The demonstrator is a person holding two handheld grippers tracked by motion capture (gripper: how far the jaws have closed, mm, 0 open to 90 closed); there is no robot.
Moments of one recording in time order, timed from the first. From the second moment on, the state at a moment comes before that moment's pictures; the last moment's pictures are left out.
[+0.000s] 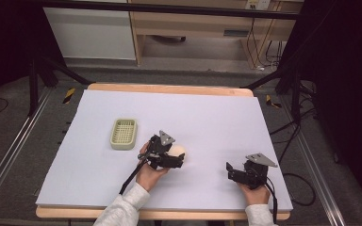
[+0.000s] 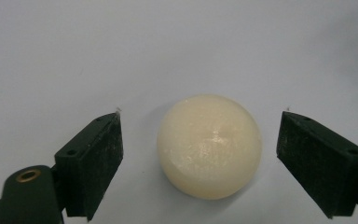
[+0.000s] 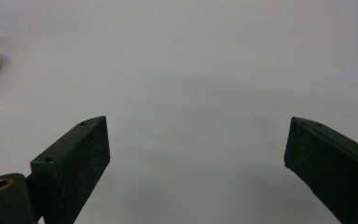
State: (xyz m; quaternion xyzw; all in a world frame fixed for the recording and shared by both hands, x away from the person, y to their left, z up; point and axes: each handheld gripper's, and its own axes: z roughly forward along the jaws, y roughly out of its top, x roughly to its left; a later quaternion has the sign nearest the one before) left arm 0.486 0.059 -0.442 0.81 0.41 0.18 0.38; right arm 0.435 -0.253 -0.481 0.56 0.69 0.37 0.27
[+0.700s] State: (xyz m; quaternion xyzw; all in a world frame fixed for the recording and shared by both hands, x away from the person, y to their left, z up) left arm 0.495 0.046 -0.458 0.83 0.40 0.17 0.35; right arm 0.434 -0.253 -0.481 0.56 0.69 0.37 0.27
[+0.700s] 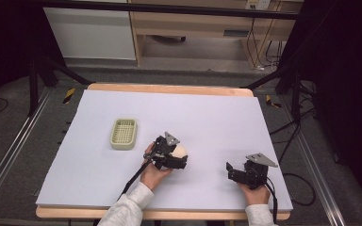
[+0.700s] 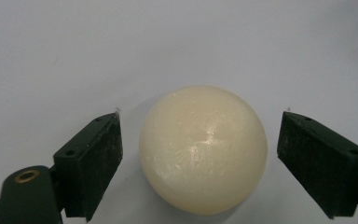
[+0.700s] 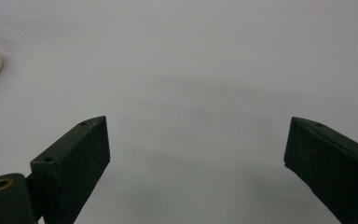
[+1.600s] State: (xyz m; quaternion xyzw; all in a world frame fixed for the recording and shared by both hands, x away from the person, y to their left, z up) left arm 0.500 0.038 -0.473 0.83 0.41 0.16 0.34; right arm 0.434 -0.253 -0.481 0.56 0.69 0.37 0.27
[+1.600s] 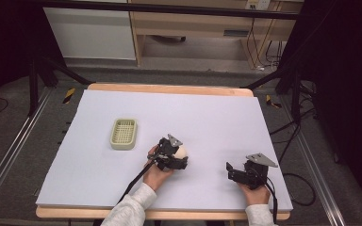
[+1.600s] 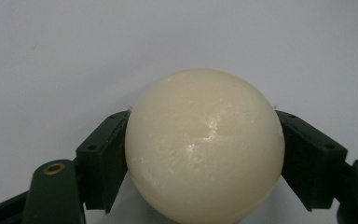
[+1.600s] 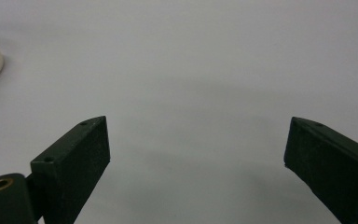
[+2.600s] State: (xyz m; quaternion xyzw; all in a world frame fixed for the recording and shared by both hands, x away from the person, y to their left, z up) left arm 0.497 0.048 -0.461 0.83 0.42 0.16 0.34; right arm 0.434 -0.253 -0.481 0.56 0.69 0.37 0.27
